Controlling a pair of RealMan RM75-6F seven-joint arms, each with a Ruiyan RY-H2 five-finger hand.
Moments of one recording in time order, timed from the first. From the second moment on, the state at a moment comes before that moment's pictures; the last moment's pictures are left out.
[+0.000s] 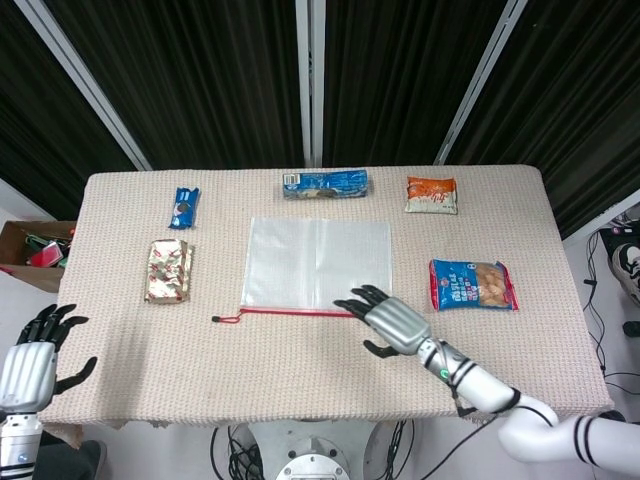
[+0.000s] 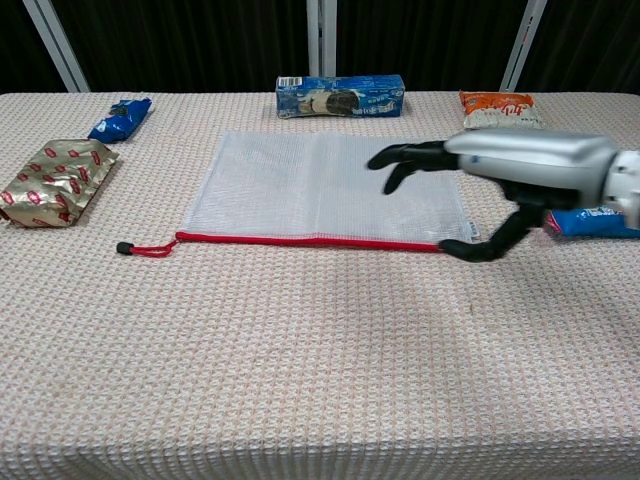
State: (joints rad) left arm -0.03 -1.24 -0.03 -1.54 1.52 1.56 -0.02; right arm 0.69 -1.37 0.16 -1.68 -1.48 0.71 -0.03
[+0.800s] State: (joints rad) left arm -0.02 -1.26 -0.03 -1.51 1.50 1.55 -0.05; right arm 1.14 -1.80 0.24 -1.24 -1.12 0.45 -0.19
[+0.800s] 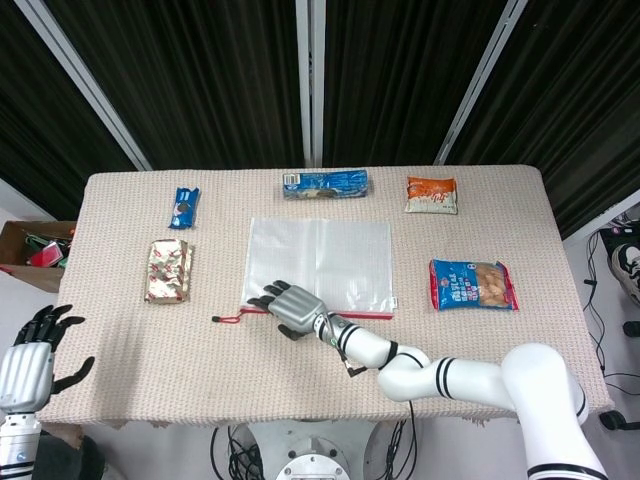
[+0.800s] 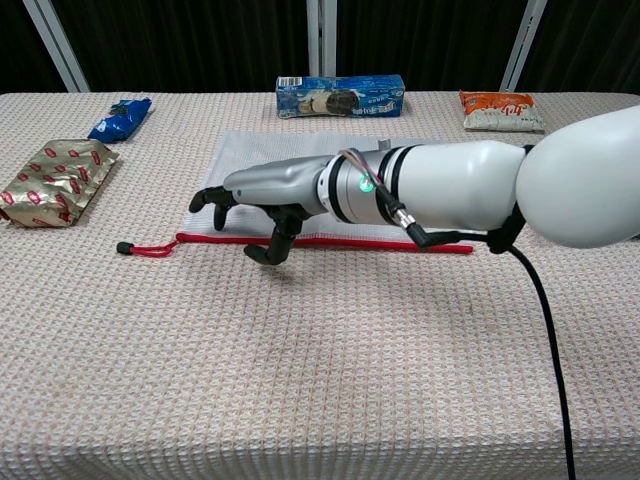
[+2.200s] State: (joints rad) left arm -0.01 -1.28 -0.03 -1.46 1.50 1.56 -0.10; right arm 1.29 -1.92 0.24 -1.28 -0.83 0.58 -0.45
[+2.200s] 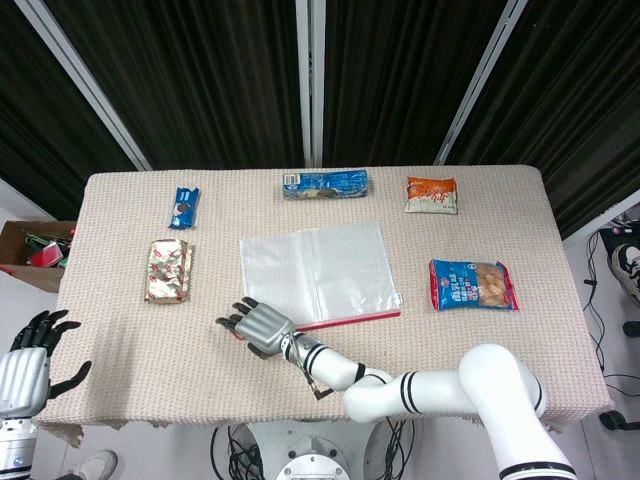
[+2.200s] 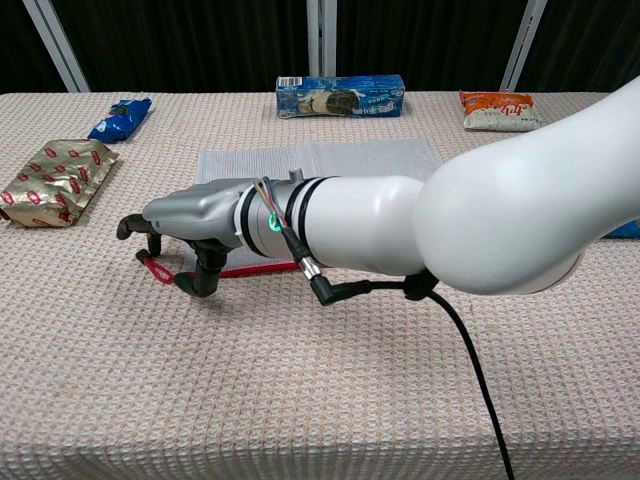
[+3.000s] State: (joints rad) left arm 0.00 -1.29 -0.03 -1.44 1.50 1.56 -0.11; right arm 1.23 -1.90 0.17 -1.36 -1.08 0.70 -0.40
